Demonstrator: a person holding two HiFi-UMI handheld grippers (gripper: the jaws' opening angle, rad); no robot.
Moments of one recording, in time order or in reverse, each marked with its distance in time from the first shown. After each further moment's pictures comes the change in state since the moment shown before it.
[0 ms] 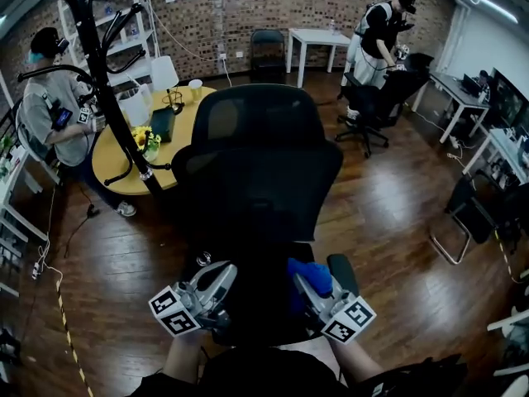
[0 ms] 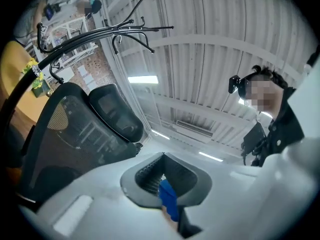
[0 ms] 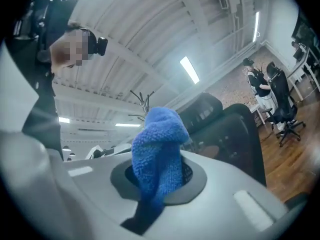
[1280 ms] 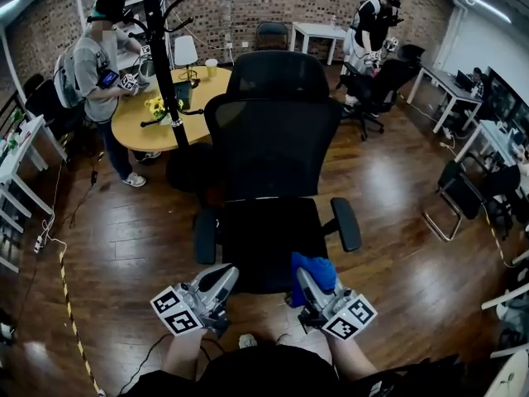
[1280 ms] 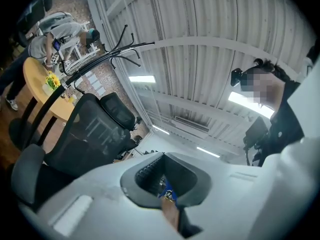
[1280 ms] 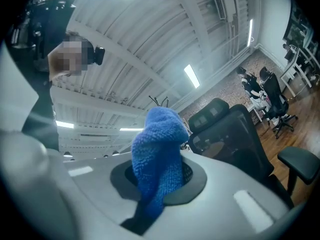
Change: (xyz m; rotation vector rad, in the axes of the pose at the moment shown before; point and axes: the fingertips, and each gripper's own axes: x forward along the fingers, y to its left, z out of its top) left arm -0.195 -0.155 -0.075 -0.006 0.047 0.030; right arm -0.127 0.207 -0.057 0.031 -0.049 -0.019
